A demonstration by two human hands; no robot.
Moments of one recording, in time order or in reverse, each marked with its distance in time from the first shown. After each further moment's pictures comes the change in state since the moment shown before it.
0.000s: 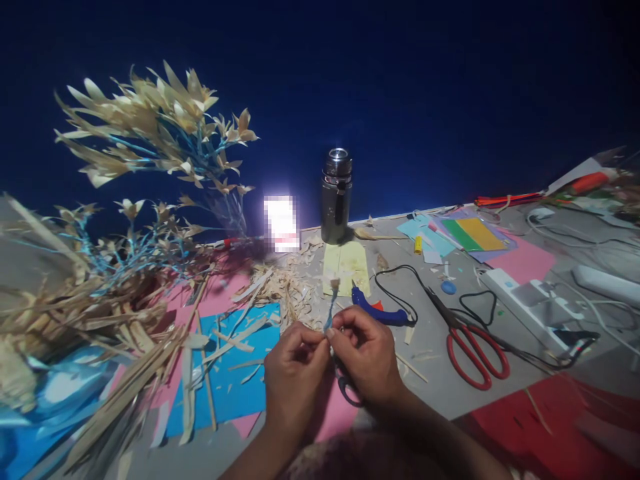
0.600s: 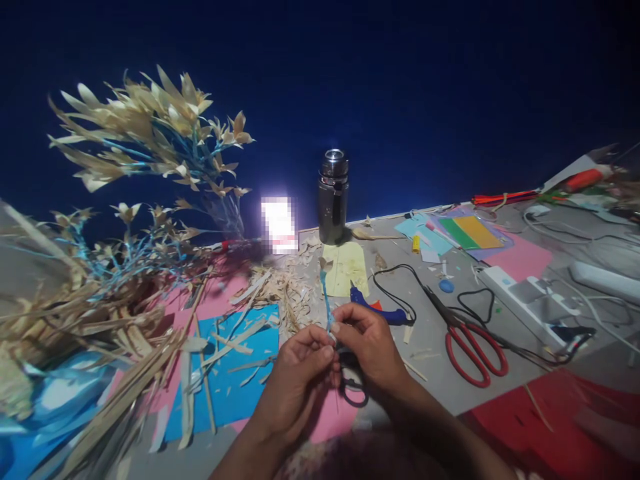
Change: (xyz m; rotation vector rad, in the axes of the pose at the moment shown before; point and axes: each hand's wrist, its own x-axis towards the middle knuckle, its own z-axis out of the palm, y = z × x) left_hand 0.003 0.005 -0.004 -0.789 -0.457 -0.558; right_hand 0.011 0.004 -0.009 0.405 -0.140 0.363
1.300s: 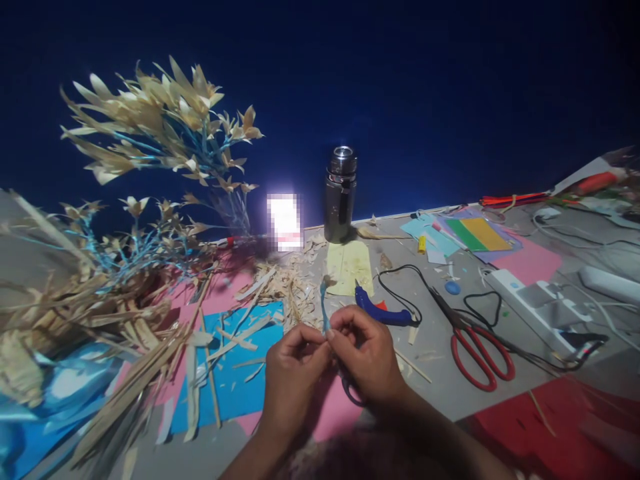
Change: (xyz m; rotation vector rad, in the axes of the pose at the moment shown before) left_hand -0.004 0.001 0.002 0.536 0.388 0.266; right_hand -0.009 0.003 0.014 -0.333 0.063 -0.243
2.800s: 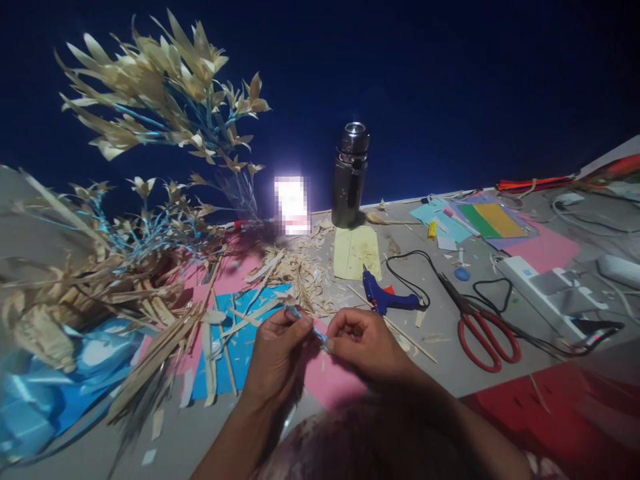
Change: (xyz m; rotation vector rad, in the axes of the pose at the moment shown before) left_hand 0.009 -0.007 -0.032 -0.550 -0.036 -0.211; right_hand -0.009 0.004 0.001 0.203 -0.339 0.342
